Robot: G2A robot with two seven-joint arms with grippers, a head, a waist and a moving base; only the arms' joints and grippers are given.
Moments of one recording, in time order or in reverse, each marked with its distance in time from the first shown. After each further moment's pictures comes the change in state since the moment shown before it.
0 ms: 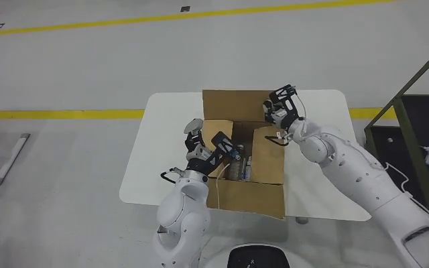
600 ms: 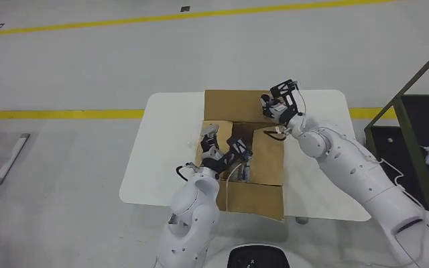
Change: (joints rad) left arm -0.080 -0.010 0.070 0.154 -0.059 -0.061 -0.045; right arm -0.006 -0.021 0.054 0.045 -0.032 -0.126 -0.169
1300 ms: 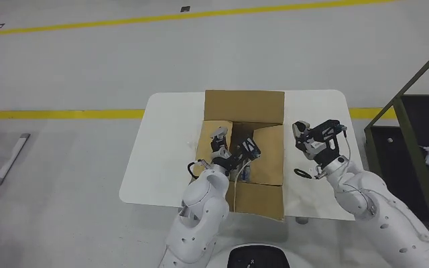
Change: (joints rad) left arm -0.050 -0.015 0.052 0.109 -0.035 0.016 -0.064; right arm -0.630 0.126 0.389 -0.615 -0.227 0.054 -0.039
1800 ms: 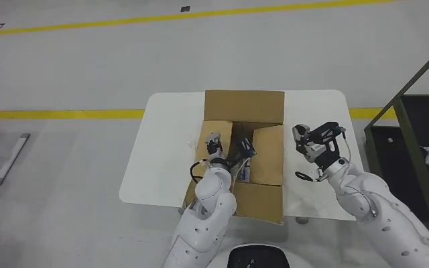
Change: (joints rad) left arm -0.077 -0.024 0.055 0.176 0.091 0.059 -0.205; right arm -0.017 -0.005 0.020 -0.015 -0.015 -0.021 0.048
